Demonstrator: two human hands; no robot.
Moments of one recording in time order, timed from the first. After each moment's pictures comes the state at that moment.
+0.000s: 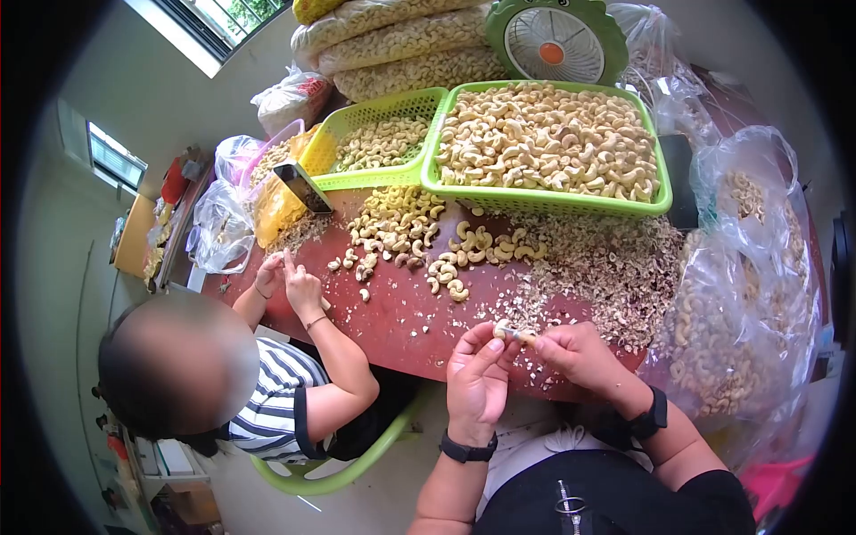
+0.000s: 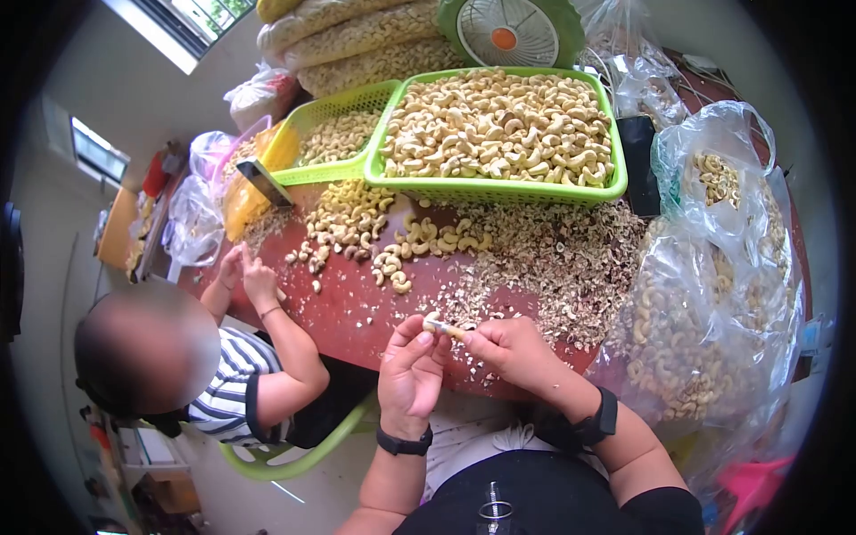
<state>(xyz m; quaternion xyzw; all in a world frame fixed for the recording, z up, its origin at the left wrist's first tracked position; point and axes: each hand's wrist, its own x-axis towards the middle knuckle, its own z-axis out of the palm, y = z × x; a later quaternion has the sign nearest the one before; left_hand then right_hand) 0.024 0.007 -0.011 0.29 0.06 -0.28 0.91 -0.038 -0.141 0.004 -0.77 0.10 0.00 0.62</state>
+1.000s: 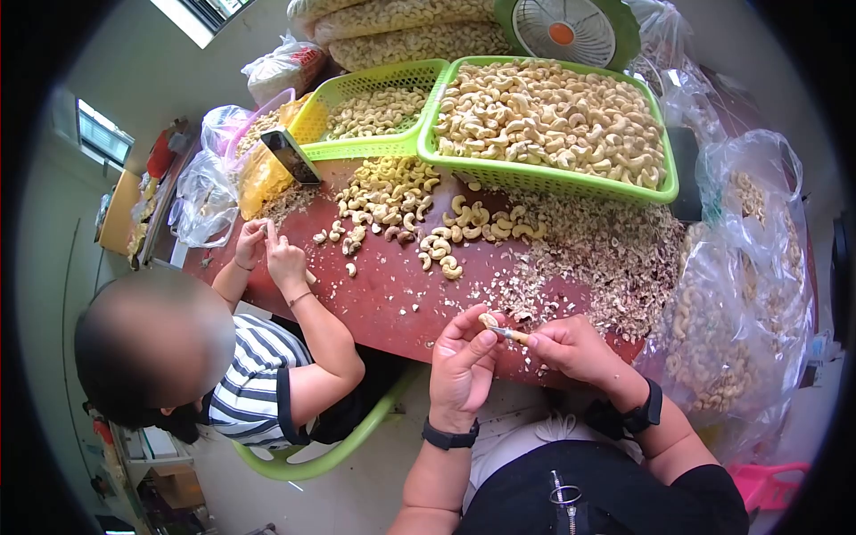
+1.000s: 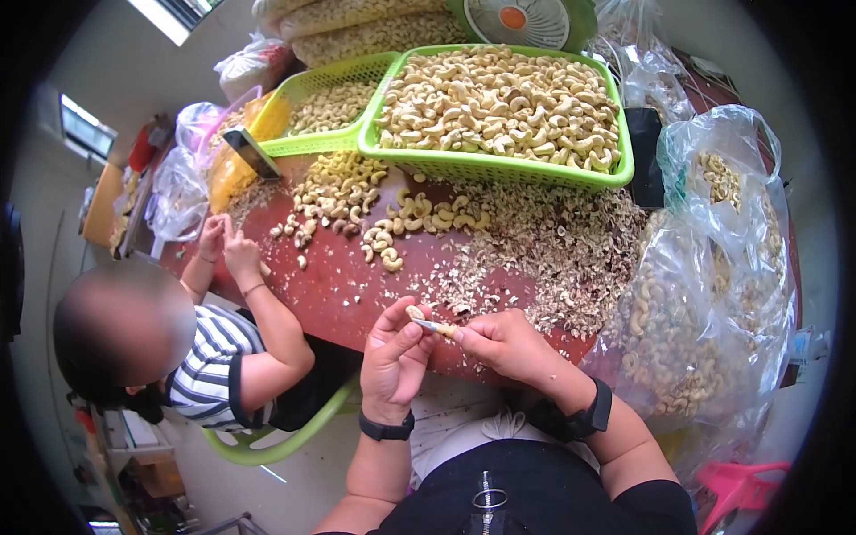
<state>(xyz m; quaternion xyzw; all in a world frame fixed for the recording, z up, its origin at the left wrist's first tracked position) 0.028 0.023 -0.019 0.31 0.03 -0.32 0.89 -0.039 -0.138 -0.002 -0.76 0.10 0.08 0.64</state>
